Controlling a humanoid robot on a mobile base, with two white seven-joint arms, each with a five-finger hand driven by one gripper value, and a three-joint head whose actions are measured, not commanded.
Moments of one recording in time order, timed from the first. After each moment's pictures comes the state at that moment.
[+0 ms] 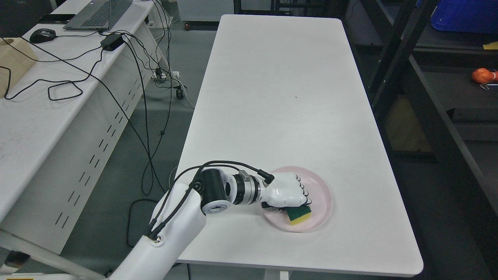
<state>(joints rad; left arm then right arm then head) -0.70 0.01 -0.55 -1.31 -1.14 -0.73 -0.70 -0.08 0.00 -0.21 0.00 -0.11 0.08 -0.07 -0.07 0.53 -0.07</state>
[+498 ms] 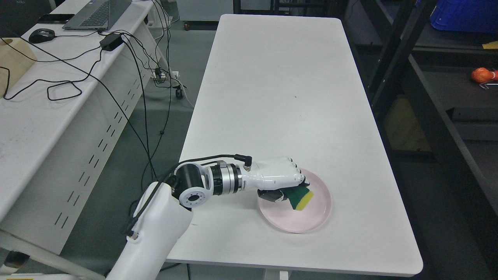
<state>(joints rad) -0.67 0.00 -0.34 -1.31 -0.77 -0.71 -0.70 -0.07 0.00 -0.21 0.00 -0.11 0.08 -0.07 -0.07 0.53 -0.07</state>
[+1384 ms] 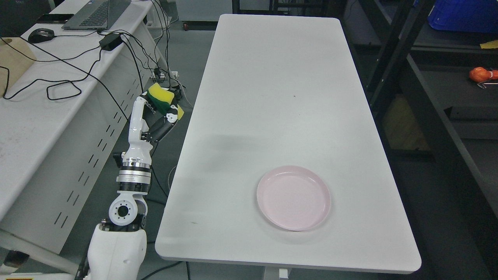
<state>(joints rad) -0.44 0.00 0.05 -1.33 0.02 -0.39 0.00 -0.07 0.00 -0.21 0.00 -0.11 0.08 -0.07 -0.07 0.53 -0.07</state>
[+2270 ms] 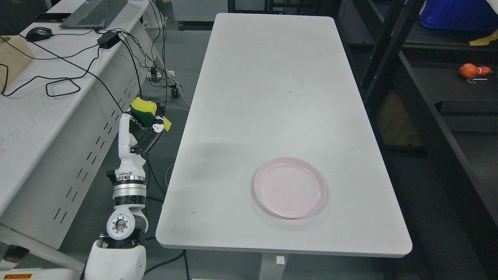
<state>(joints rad) -0.35 0.00 0.02 -1.44 0.09 -0.27 0.10 -0.07 0.00 -0.21 0.00 -0.11 0.08 -0.07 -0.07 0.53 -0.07</state>
